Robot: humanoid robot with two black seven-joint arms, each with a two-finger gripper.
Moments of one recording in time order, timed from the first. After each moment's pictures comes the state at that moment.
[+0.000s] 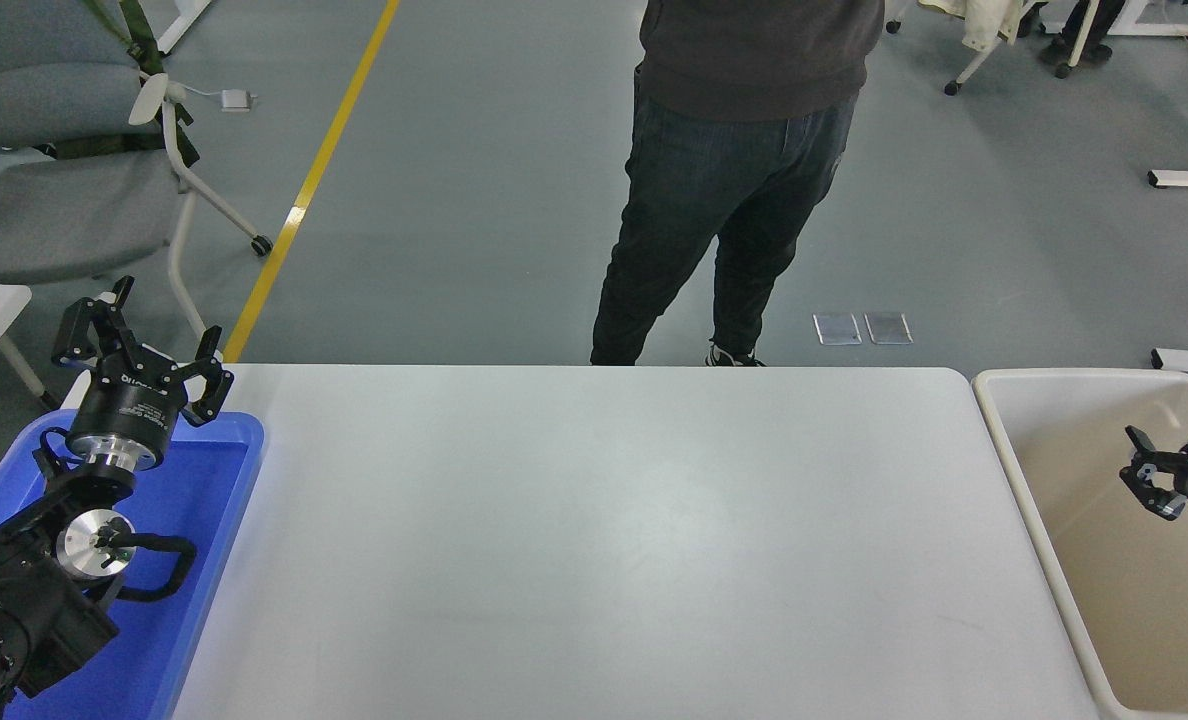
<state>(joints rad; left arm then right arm) -0.65 0.37 -0.67 -0.23 -0.08 -0.64 -0.64 0.40 -0.55 1.05 0.64 -0.21 0.25 0.27</state>
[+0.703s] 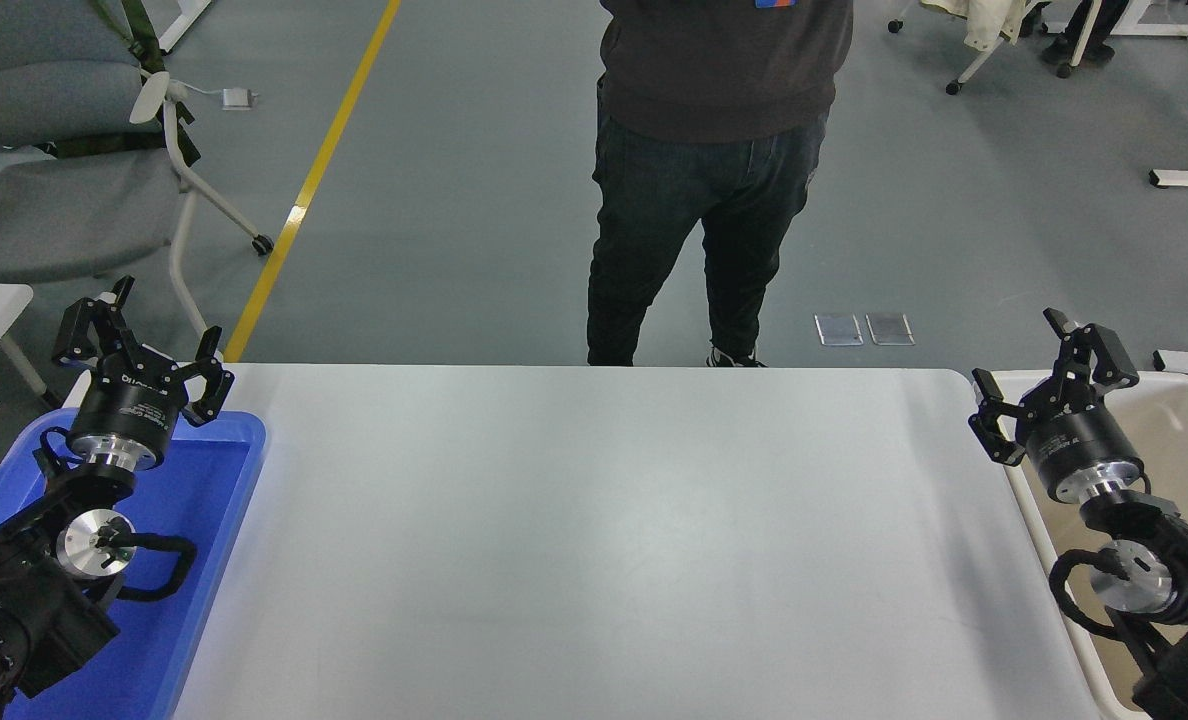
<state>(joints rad) -0.65 0.37 -0.67 -0.24 -0.08 -0.64 -0.64 0.45 -0.33 1.12 0.66 -0.46 0.23 0.44</state>
